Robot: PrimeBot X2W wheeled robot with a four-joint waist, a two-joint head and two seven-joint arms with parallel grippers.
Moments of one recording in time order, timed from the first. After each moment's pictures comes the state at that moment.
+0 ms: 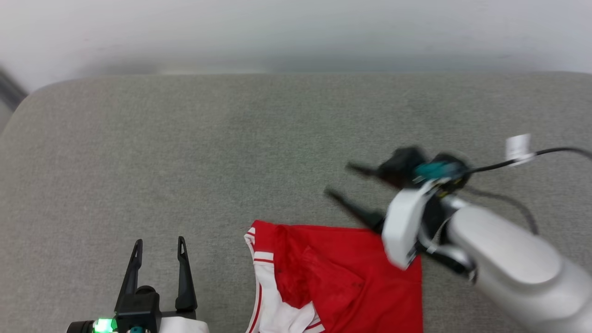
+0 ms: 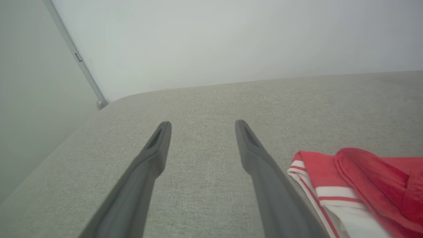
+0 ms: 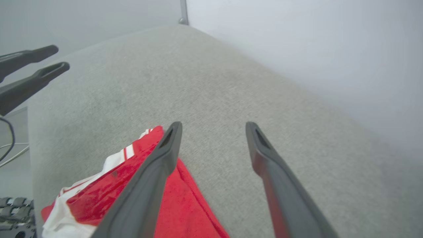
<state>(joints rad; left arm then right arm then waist) 0.11 0.09 -0.09 -0.03 -0.01 0.20 -0.26 -0.78 -0.41 1.05 0.35 0.75 0.13 0.06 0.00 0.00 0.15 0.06</state>
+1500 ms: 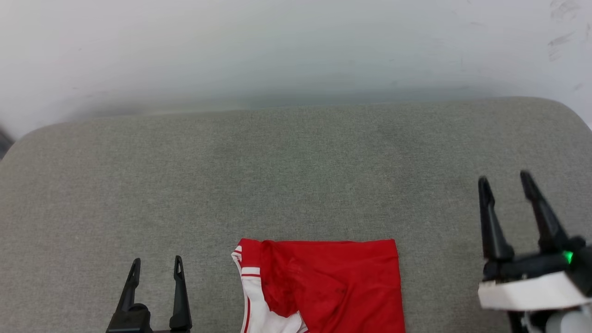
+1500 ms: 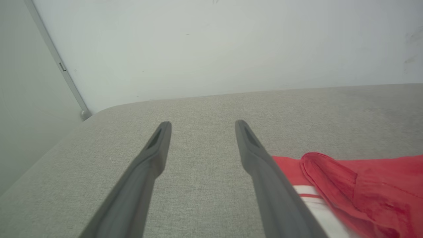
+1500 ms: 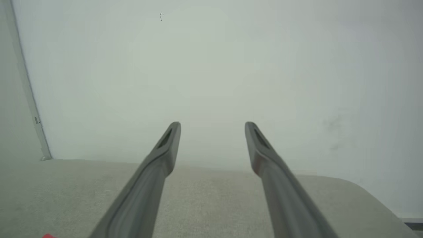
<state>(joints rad) 0.19 0.08 -0.05 -0.05 -0.03 0.12 -0.26 0.00 -0.08 -0.01 -0.10 0.15 0.13 -0.26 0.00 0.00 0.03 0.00</state>
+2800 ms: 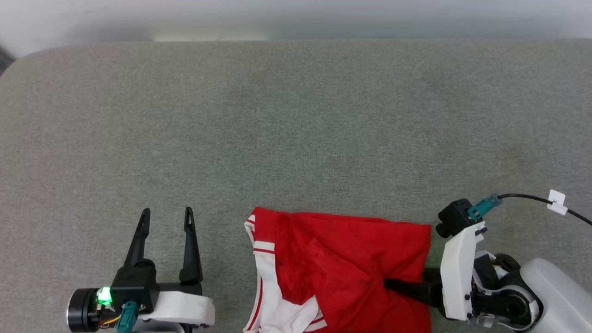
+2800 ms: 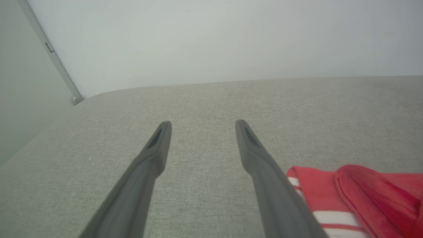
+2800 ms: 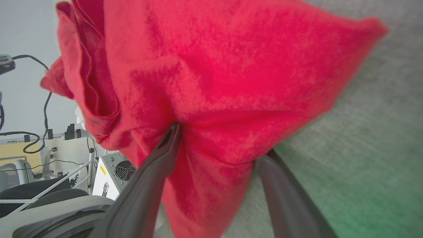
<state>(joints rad) 0.03 0.05 -0.05 -0.04 -0.03 0.08 -0.26 -0.38 -0.48 0.63 0.25 1.09 0.13 0.72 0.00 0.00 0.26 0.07</state>
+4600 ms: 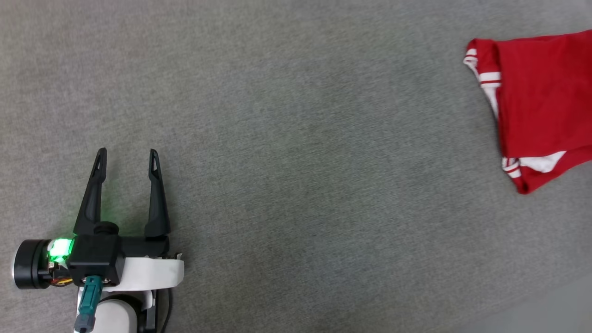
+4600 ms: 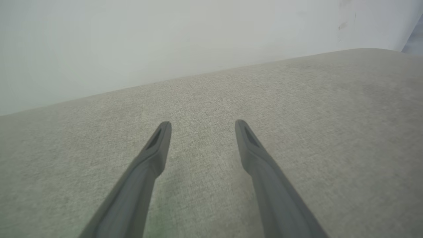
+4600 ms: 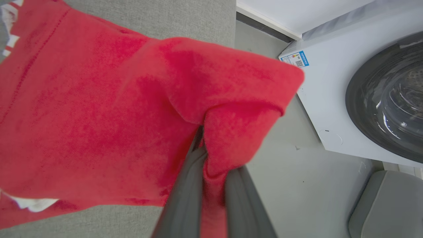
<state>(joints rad) -0.09 0.15 -0.02 -0.16 0.02 0.08 -0.26 -0.99 -0.97 0.78 0.52 0.72 0.13 0.37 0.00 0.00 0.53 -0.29</state>
